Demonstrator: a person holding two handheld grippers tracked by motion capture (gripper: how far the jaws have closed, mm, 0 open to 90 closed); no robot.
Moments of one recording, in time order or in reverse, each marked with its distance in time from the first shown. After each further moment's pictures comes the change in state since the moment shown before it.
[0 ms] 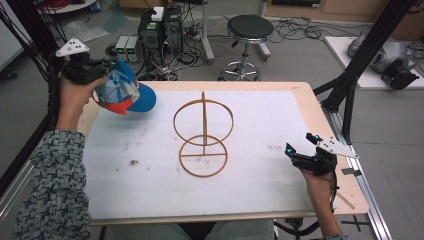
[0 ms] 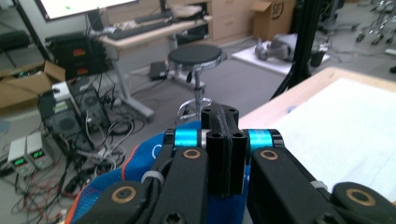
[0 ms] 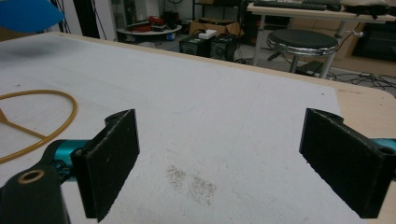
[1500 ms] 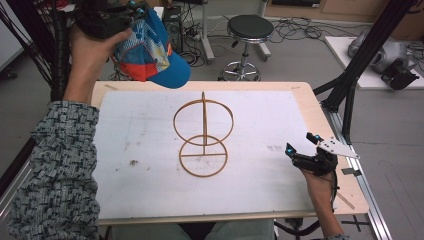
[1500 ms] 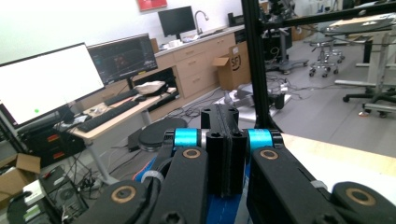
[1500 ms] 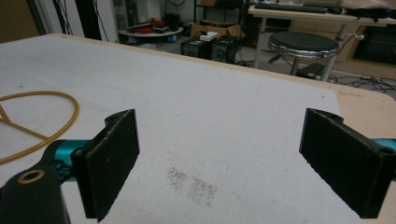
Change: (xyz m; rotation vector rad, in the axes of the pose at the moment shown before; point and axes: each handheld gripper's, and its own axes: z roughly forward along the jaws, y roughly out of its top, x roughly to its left) left arm -0.095 0.151 -0.004 -0.188 -0.134 0.173; right arm 0.000 0.000 -0.001 -0.009 0.008 0.004
